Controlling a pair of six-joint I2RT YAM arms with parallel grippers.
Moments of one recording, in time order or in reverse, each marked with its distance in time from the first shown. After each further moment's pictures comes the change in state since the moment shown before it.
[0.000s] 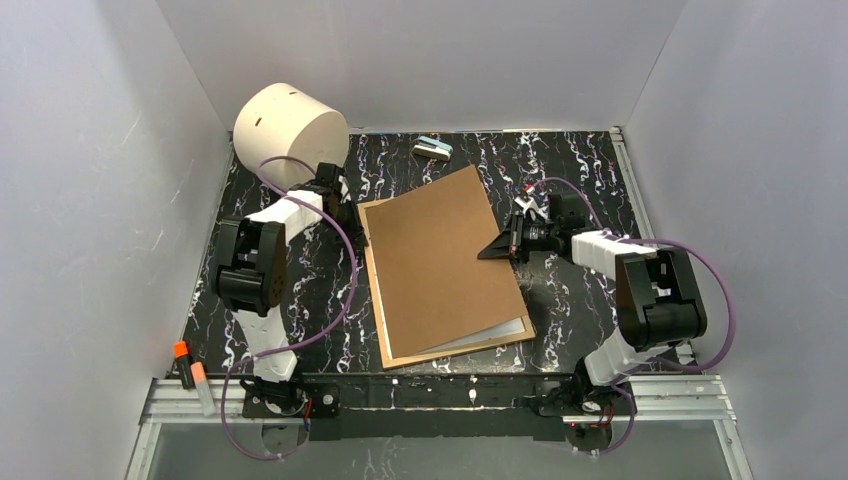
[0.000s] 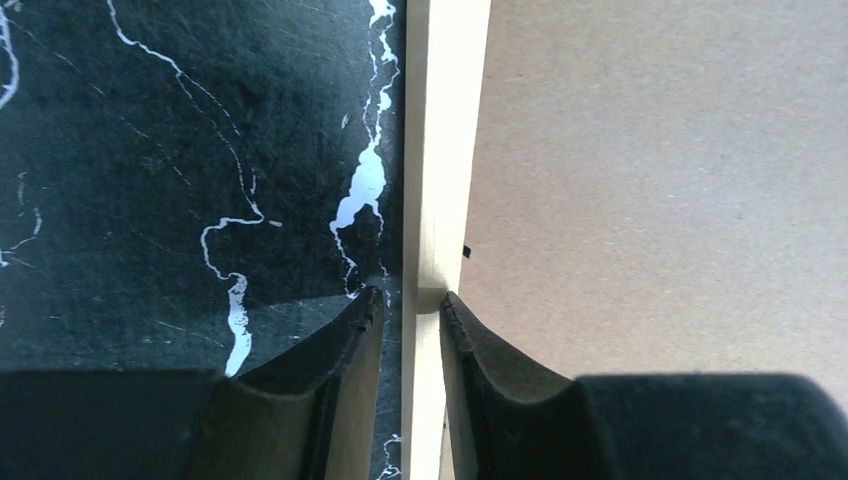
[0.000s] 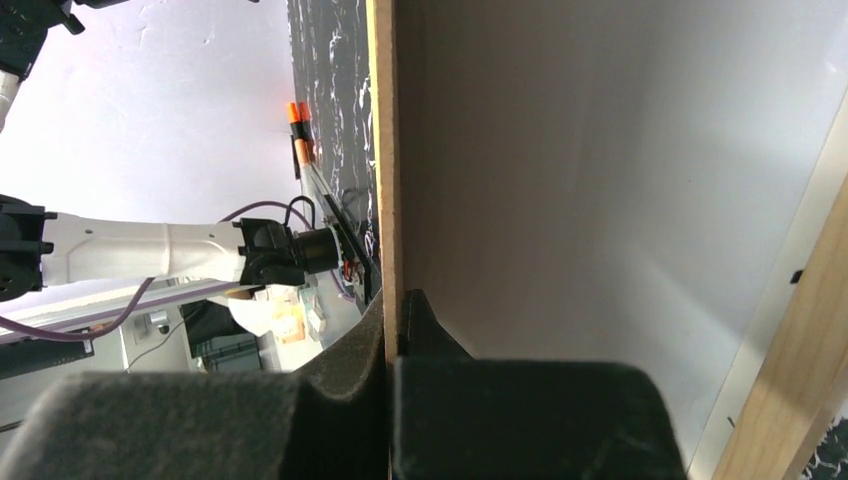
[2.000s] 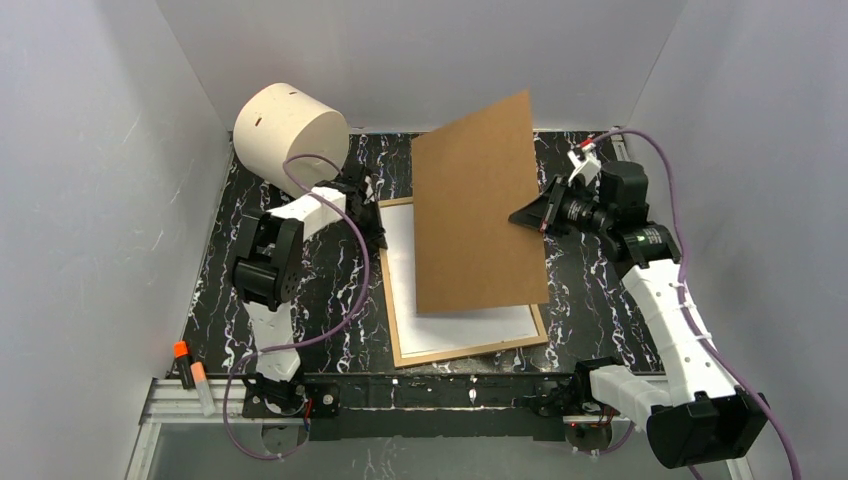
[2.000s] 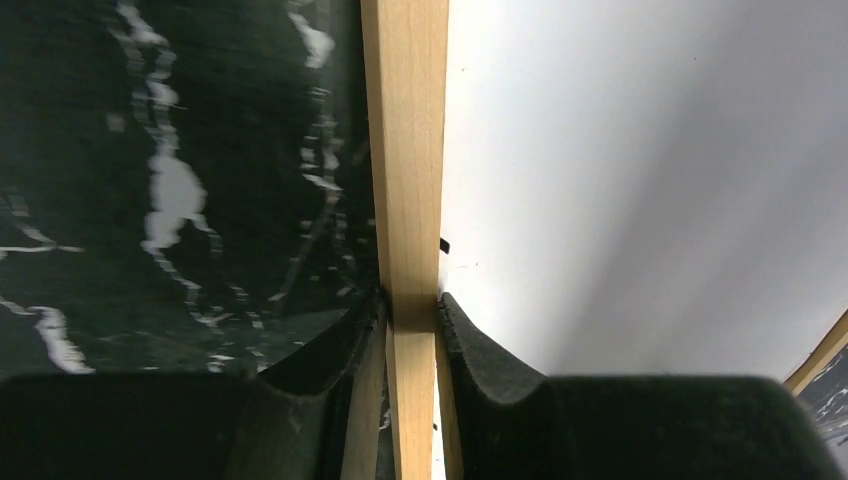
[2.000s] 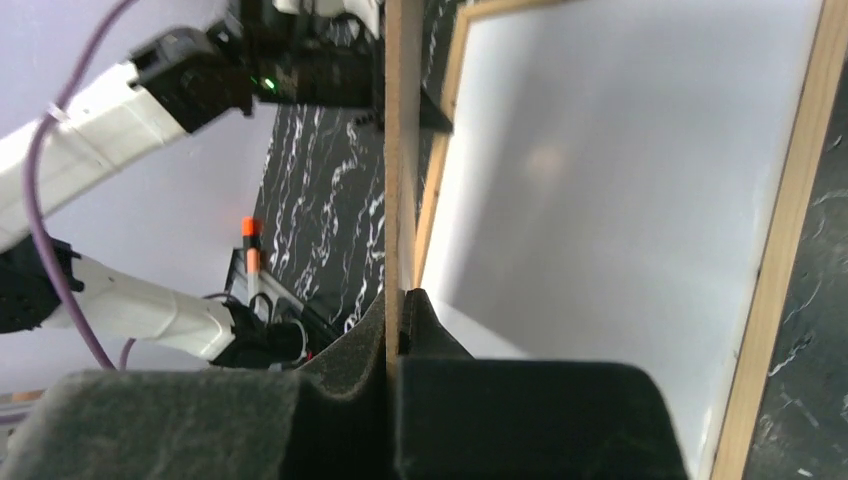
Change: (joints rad) left arm -0.142 0.080 0.089 -0.029 -0.026 -0.059; right arm -0.002 -0.557 0.341 -0.527 0.393 -0.083
